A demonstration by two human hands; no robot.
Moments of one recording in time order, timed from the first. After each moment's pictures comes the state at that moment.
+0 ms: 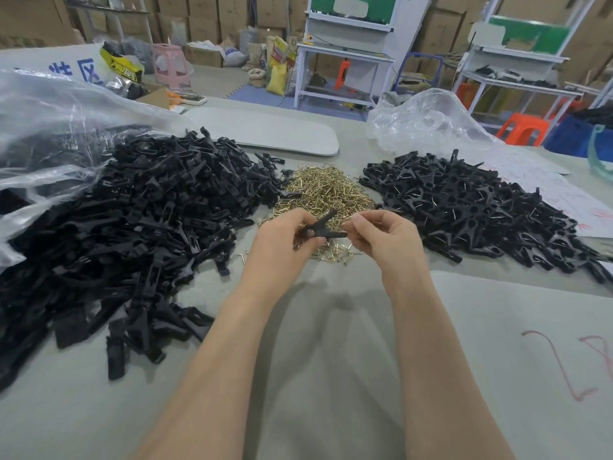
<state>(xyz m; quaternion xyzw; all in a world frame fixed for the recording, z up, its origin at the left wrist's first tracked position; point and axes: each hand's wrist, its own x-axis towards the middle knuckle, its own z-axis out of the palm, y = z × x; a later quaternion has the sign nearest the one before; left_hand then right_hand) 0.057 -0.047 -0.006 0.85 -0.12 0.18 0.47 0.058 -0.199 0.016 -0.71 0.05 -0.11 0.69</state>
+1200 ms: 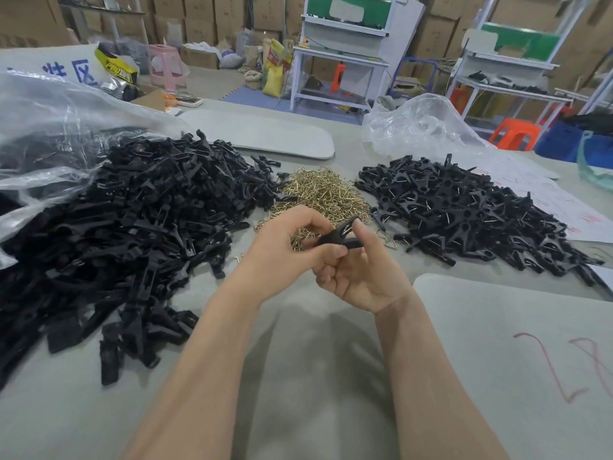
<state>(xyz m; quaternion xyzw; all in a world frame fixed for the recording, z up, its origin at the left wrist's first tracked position) 0.042 -0.043 0.019 0.78 -0.24 0.12 0.56 0.055 -0.197 0.002 -0.47 -0.11 0.31 0.82</state>
